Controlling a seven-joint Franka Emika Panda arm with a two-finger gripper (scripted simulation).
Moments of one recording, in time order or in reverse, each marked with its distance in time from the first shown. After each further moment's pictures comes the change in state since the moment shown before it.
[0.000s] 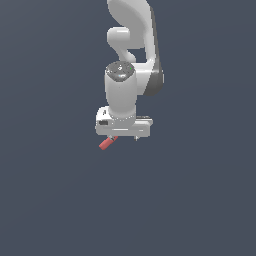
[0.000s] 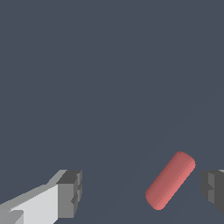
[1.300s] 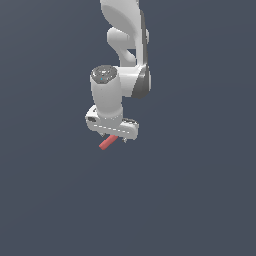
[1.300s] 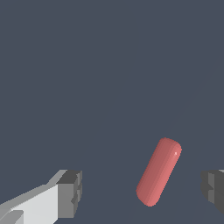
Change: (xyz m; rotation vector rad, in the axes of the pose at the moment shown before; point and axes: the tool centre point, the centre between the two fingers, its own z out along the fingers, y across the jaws) arm -0.016 0.044 0.018 0.003 0.004 0.219
